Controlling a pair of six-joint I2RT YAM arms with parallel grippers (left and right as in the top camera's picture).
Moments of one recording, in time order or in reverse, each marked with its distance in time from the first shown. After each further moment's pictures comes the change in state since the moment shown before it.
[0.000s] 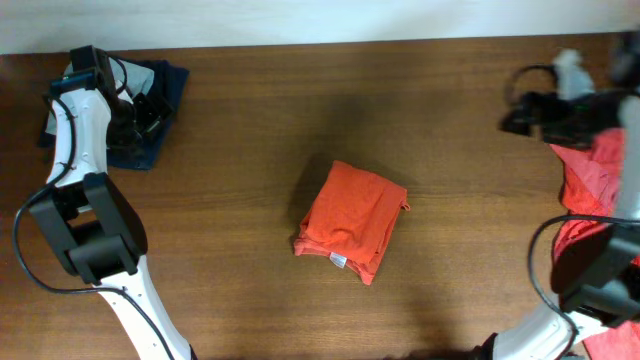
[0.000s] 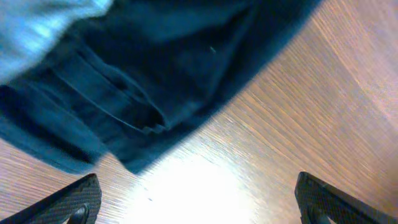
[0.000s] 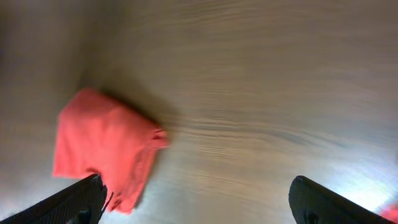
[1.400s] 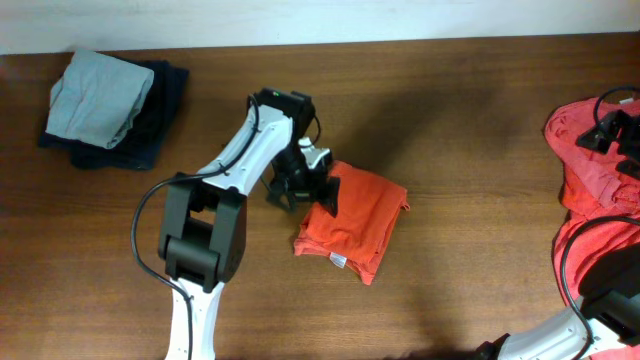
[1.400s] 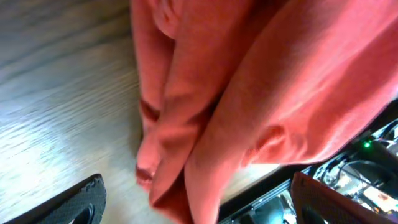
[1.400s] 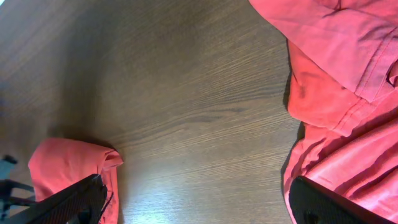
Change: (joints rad) left arm -0.686 -0.040 -0.212 -0.317 0.195 0.412; right arm -0.292 0.000 0.000 -0.003 0.006 0.007
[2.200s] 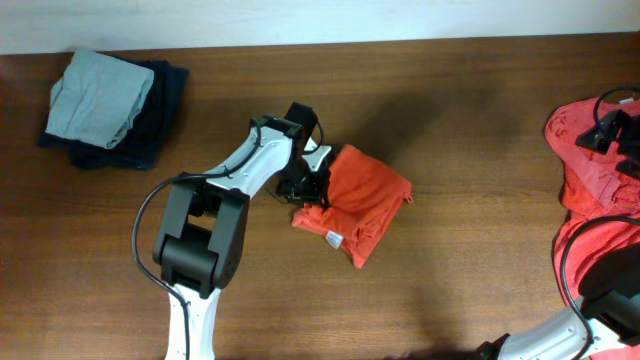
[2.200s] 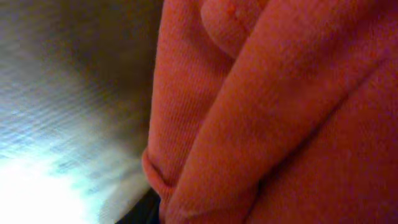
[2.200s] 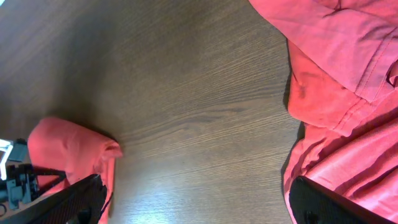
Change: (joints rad) left arm -0.002 -0.041 -0.207 0.448 -0.068 -0.091; right arm 0.000 0.000 0.000 0.000 0.000 0.000
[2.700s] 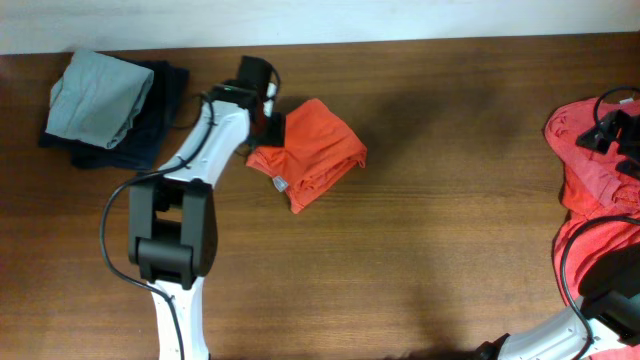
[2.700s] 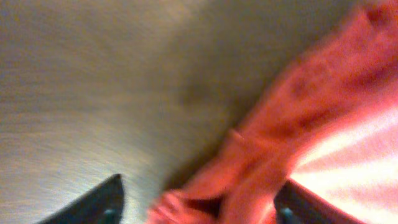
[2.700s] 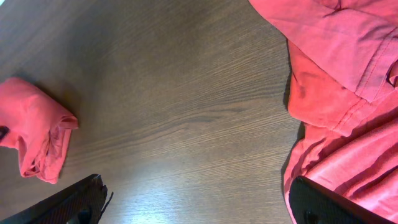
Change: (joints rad) left arm 0.184 -0.002 0.168 0.182 -0.433 -0.038; right arm 0.000 0.000 0.000 0.000 0.000 0.001
